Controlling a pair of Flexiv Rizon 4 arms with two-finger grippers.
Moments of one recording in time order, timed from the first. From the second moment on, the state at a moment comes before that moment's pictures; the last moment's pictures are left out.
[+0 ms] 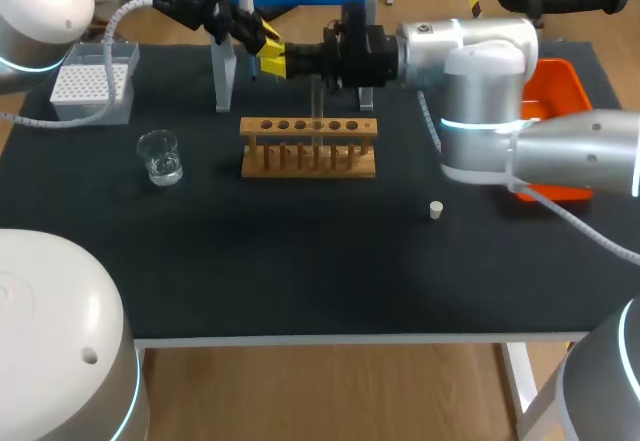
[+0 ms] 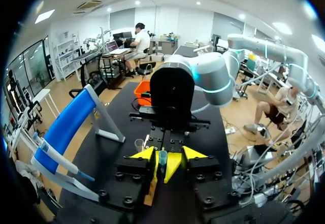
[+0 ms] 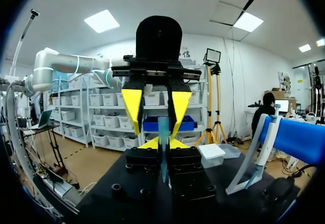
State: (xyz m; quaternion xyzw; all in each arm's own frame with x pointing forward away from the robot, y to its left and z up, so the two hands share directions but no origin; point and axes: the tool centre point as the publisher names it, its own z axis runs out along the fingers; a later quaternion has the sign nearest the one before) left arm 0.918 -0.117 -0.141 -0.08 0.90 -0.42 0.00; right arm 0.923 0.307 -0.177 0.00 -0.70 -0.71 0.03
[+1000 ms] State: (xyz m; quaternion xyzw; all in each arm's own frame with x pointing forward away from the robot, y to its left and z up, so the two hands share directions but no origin) left arm 0.918 -0.116 -0.141 -0.08 0.90 -0.42 0.00; right arm 0.867 0.130 -0.189 -0.01 -0.72 -0.70 0.02
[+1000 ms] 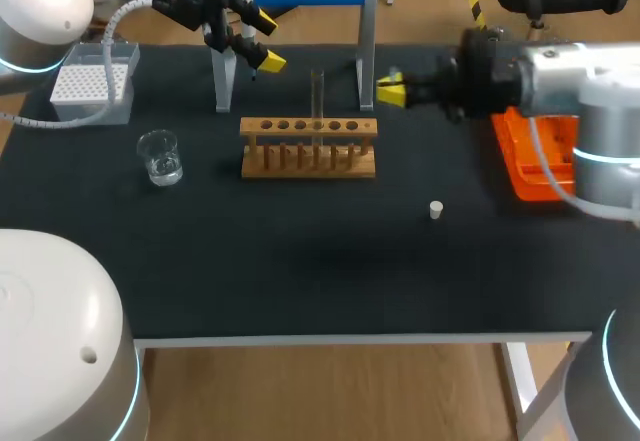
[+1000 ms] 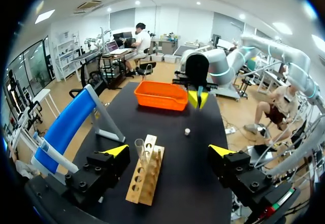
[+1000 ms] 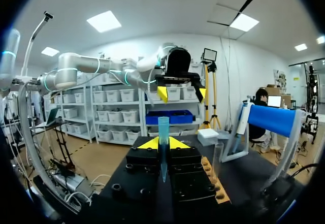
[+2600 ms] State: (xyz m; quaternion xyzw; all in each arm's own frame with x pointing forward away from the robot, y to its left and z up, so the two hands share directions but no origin) left arm 0.918 -0.116 -0.141 -0.08 0.90 -0.42 0.00; right arm 0.798 -0.008 -0.242 -0.04 -0.72 -0.70 0.03
